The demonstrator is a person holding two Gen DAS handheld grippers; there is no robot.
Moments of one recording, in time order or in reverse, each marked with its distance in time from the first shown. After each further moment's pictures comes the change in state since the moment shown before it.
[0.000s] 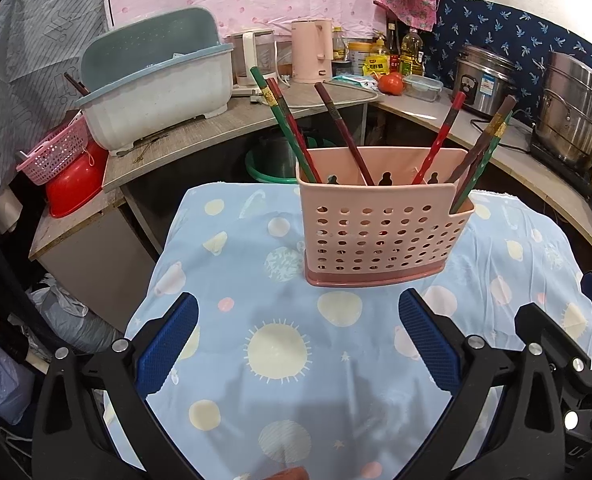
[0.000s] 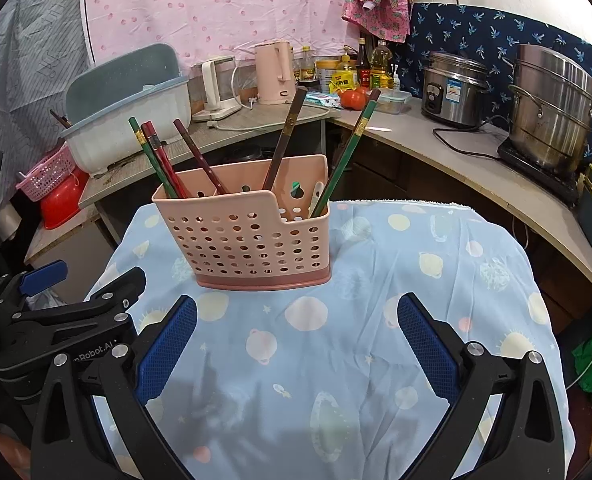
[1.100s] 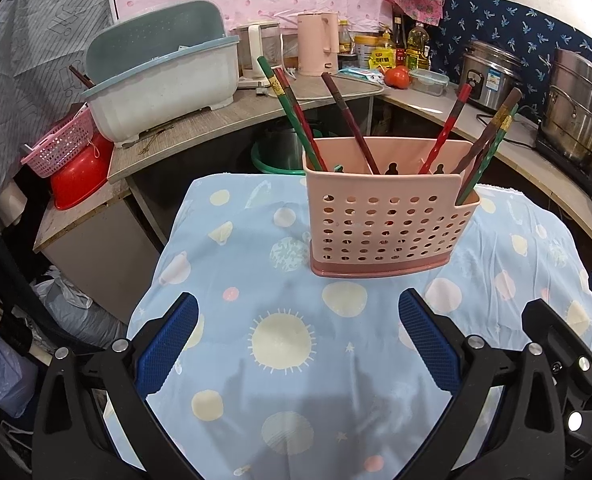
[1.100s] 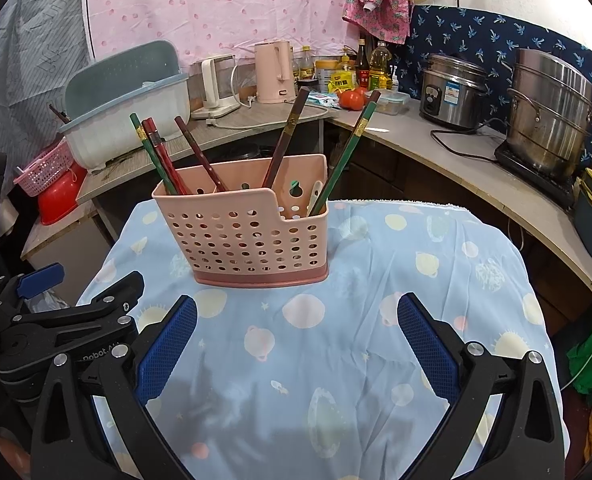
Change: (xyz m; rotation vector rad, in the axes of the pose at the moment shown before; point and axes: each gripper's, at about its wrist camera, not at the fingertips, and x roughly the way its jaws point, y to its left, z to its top) left arm 0.000 0.001 -0.005 -0.010 0.025 0.018; right arm -0.003 -0.001 -0.001 -0.005 -0.001 -0.008
